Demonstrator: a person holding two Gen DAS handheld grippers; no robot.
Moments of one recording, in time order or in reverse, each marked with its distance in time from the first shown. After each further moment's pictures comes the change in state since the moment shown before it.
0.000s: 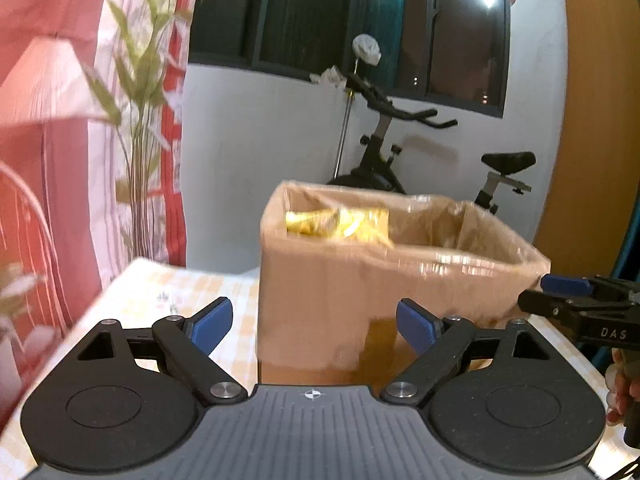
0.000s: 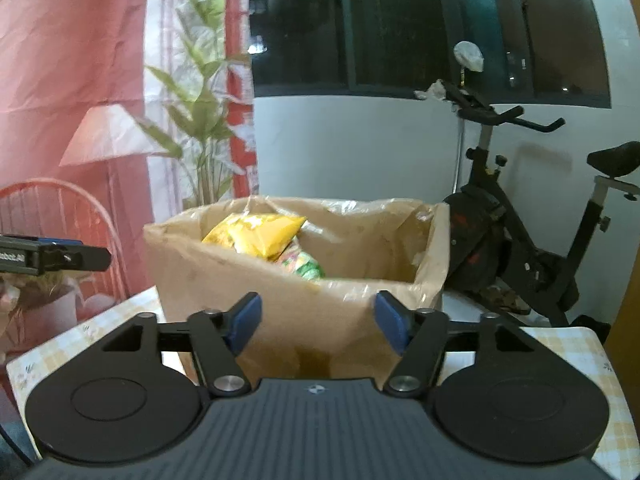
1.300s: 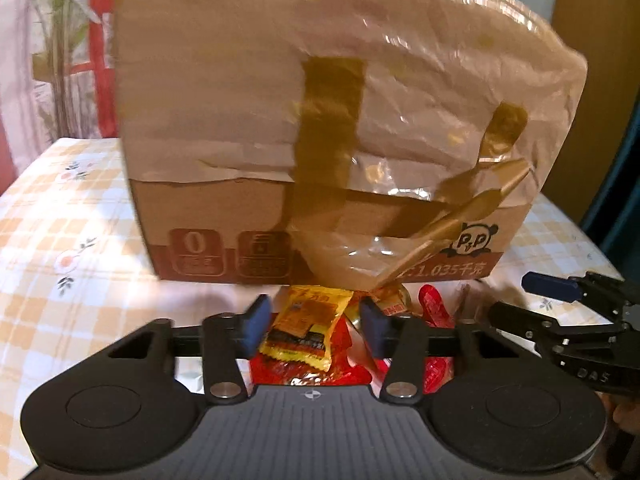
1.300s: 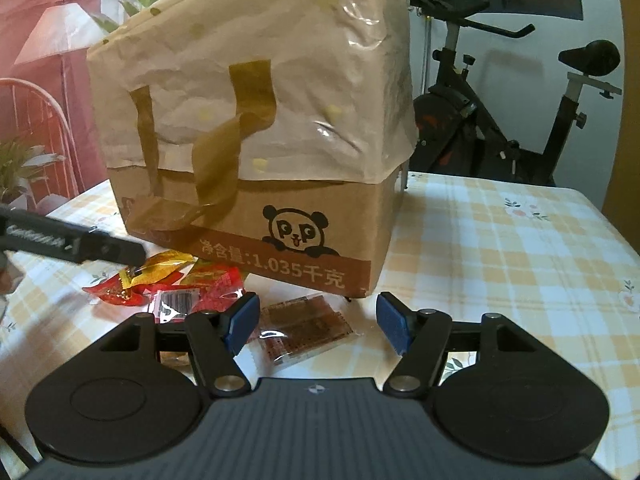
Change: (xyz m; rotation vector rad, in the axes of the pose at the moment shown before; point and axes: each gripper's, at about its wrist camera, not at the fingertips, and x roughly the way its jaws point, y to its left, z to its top) left arm 0.111 -0.033 -0.102 0.055 0.322 -0.100; right arm 0.029 -0.013 -0.142 0.062 0.214 -0.093
